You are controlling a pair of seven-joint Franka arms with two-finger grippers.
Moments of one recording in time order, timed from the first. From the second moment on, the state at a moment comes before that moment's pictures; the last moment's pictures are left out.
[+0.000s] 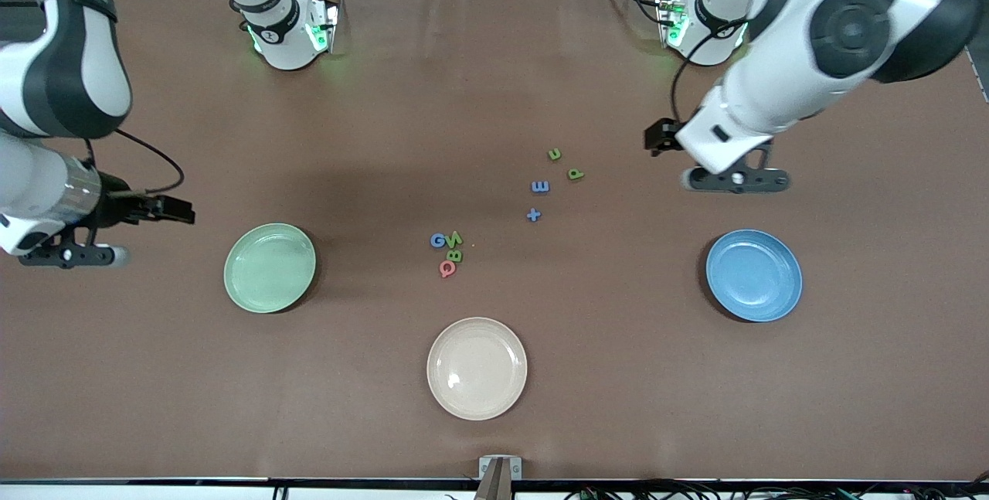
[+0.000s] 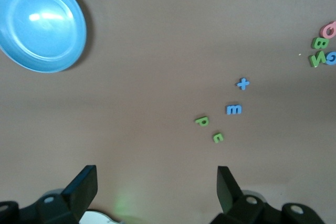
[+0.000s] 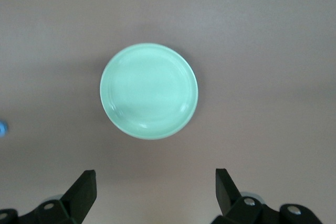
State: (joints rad) left arm -0.16 0.12 -0.30 -1.68 -0.08 1.65 -0.44; right arm 0.03 0.25 -0.02 -1.65 0.03 1.77 0.11
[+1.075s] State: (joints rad) left arm -0.16 0.12 -0.54 -2.37 -0.08 2.45 -1.01; right arm 0.46 0.65 -0.01 -1.63 0.11 2.32 0.81
